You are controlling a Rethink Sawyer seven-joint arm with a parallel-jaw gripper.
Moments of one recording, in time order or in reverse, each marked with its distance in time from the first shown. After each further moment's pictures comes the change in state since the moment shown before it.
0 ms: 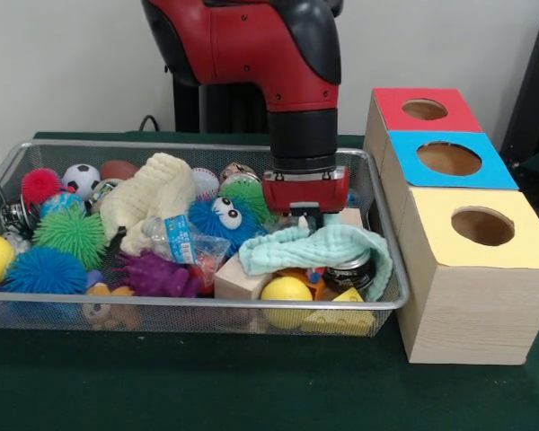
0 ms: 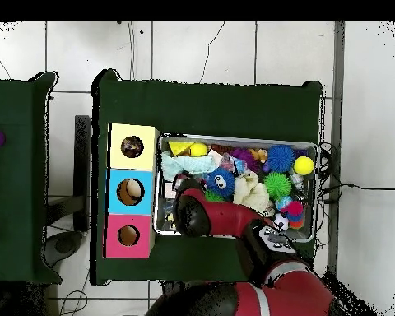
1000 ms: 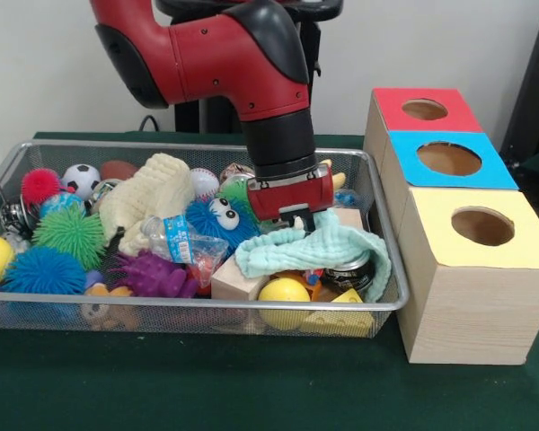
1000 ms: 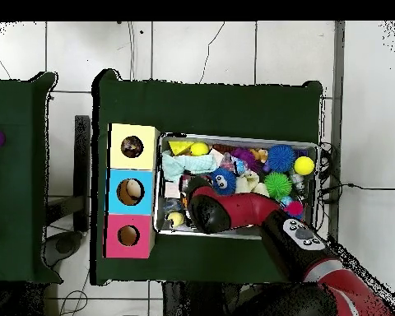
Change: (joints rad) arm -0.217 0.020 0.221 -0.041 -0.314 0.150 0.000
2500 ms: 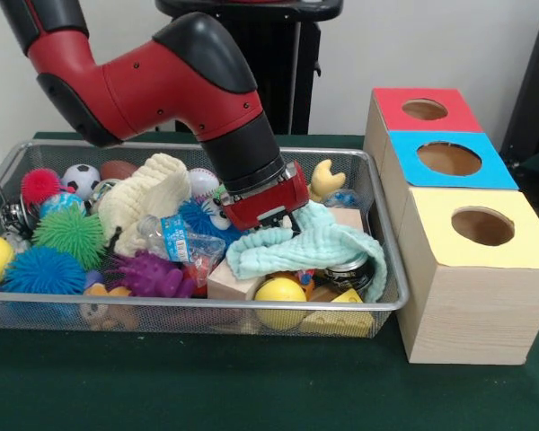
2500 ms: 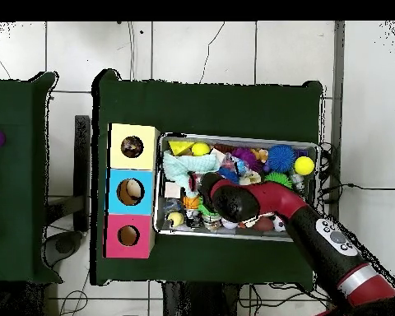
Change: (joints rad) arm -0.376 0.174 0.411 -0.045 -0.219 0.396 -0.107
